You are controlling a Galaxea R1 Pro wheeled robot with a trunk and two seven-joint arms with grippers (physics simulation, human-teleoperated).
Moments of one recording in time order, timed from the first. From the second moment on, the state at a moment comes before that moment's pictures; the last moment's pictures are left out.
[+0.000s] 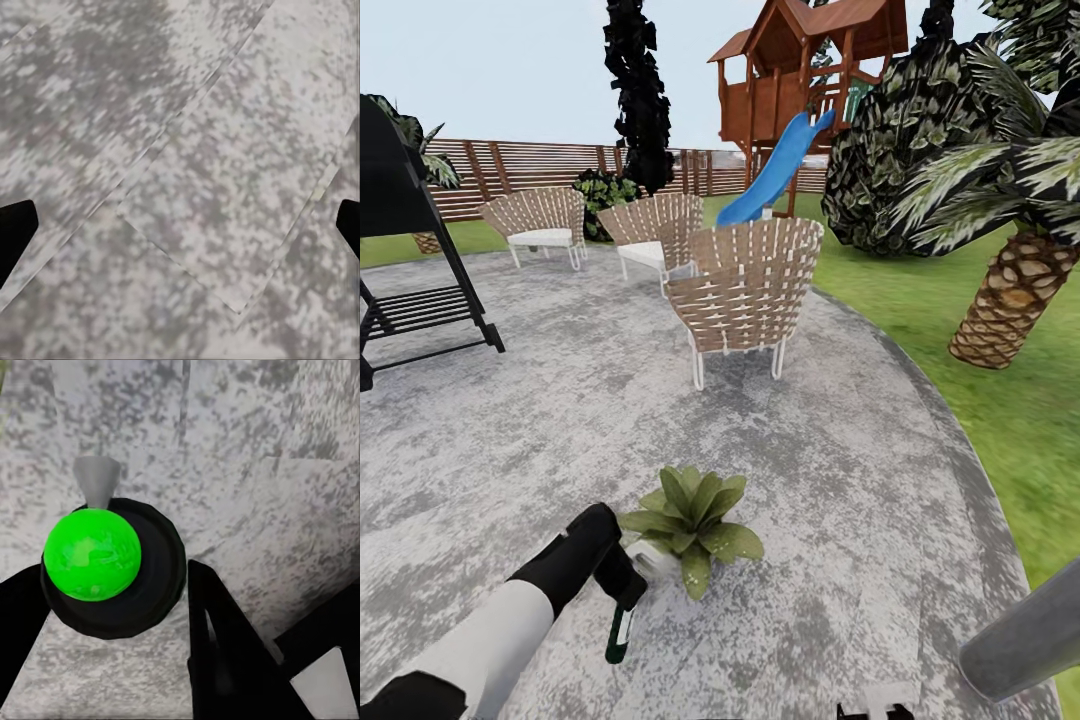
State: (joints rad) left arm -0.76 0.02 -0.29 -0.63 -0.66 0.94 -0.97; right arm -0.42 -0.01 0.31 -0.03 -0.17 -0.35 -0.20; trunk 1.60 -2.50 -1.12
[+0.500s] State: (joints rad) left arm -0.75 0.02 -0.29 -0.62 -0.65 0.94 -0.97; right arm -0.42 -0.03 0.31 -0.04 -0.17 -0.36 -0.20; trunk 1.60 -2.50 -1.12
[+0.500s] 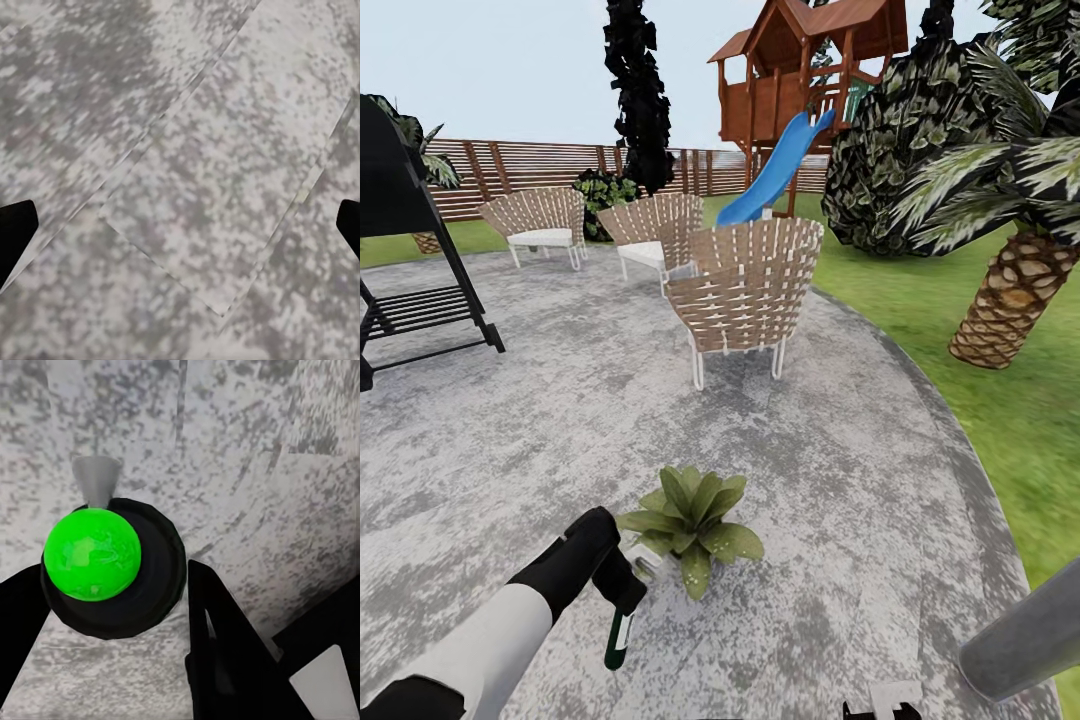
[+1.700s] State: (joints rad) left arm -0.75 0.03 -0.22 -0.69 -0.66 0.94 -0.96; right arm -0.42 -0.03 0.31 -0.04 -0.17 -0.36 -0.20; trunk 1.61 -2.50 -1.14
